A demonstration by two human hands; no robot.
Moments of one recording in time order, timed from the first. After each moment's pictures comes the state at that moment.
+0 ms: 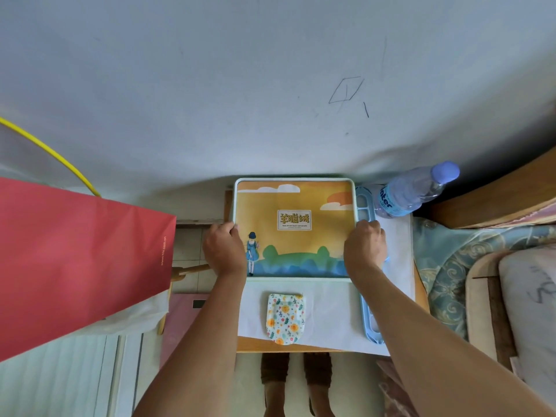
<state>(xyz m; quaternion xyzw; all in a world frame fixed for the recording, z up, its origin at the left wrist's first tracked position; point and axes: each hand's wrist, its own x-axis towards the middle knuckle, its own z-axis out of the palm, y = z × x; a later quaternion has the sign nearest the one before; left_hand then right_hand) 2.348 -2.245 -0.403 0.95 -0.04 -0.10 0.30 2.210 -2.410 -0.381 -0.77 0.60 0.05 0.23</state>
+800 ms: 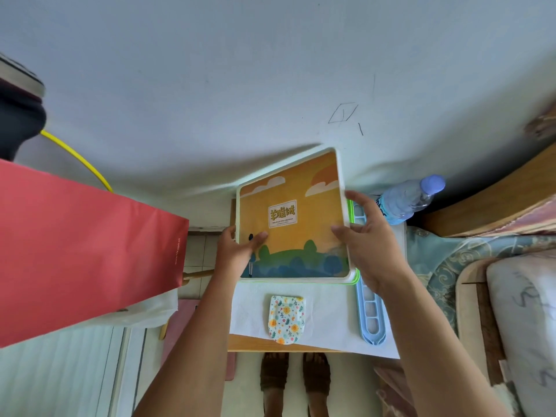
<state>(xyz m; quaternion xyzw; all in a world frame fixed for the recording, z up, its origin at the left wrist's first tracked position) 2.354 -2.234 -0.378 0.80 0.03 -0.34 0.50 2.211 -2.386 -0.247 -0.56 0.48 -0.07 0.67</state>
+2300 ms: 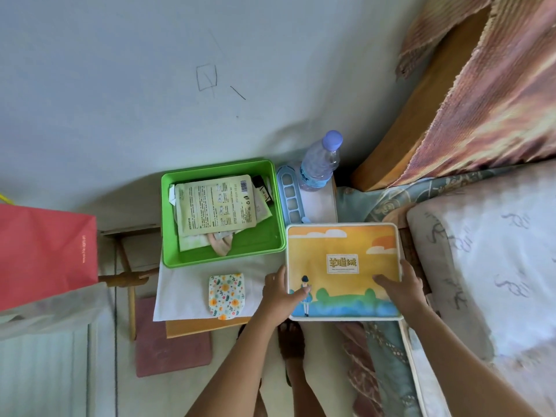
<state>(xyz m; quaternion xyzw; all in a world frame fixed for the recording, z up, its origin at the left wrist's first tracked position) 2.133 -2.290 -0.400 0.76 -0.16 -0.57 0.26 1.951 -2.451 -0.367 -0.52 0.73 0.10 0.42</state>
